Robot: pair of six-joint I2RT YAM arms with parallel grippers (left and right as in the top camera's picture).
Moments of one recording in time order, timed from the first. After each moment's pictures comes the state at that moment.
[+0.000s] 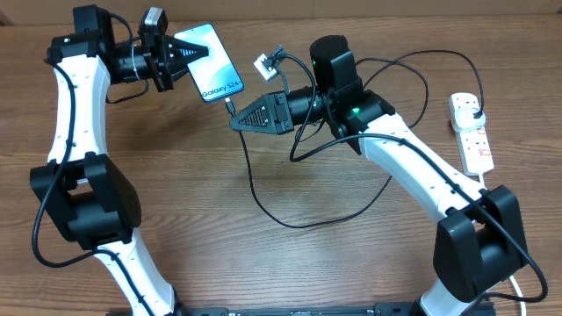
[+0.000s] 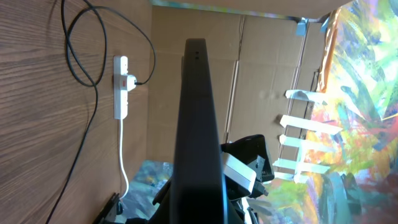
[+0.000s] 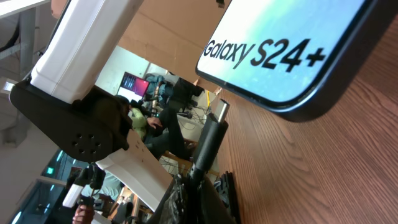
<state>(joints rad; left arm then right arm) 0.19 2.12 1.99 -1.15 1.52 -0.36 0.50 1.82 1.42 -0.03 -1.23 0.62</state>
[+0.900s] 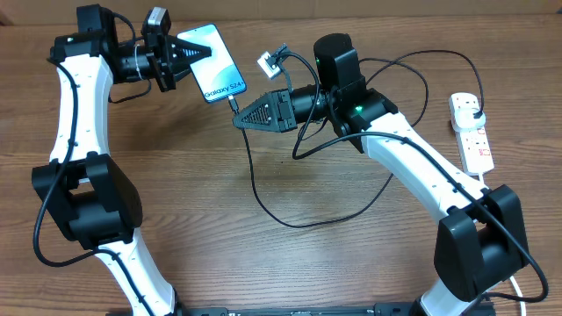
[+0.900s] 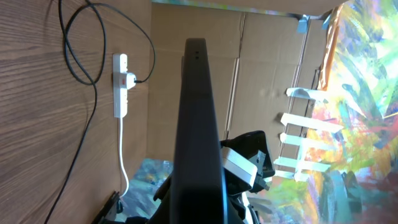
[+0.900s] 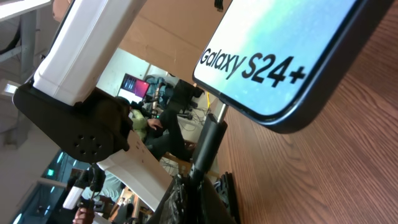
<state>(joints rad) 0.18 2.12 1.99 -1.15 1.52 -0.36 0.48 1.82 1.42 -0.03 -1.24 0.62</state>
